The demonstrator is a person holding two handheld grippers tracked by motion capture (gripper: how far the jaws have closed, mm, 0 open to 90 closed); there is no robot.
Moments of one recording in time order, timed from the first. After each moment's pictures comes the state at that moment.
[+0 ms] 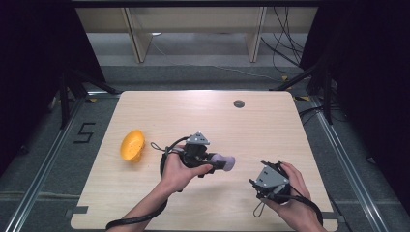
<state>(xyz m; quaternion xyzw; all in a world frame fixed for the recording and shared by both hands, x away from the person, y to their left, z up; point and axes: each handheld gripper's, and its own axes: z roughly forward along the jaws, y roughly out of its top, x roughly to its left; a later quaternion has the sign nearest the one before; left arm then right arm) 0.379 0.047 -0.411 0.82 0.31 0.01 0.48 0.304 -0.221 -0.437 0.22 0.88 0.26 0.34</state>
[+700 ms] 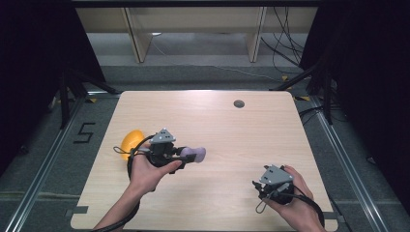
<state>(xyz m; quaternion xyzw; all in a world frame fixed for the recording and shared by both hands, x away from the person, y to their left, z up) 0.369 0.124 -0.399 0.79 0.36 0.08 0.49 0.305 -0.230 -0.445 0.27 0.87 0.27 0.29</state>
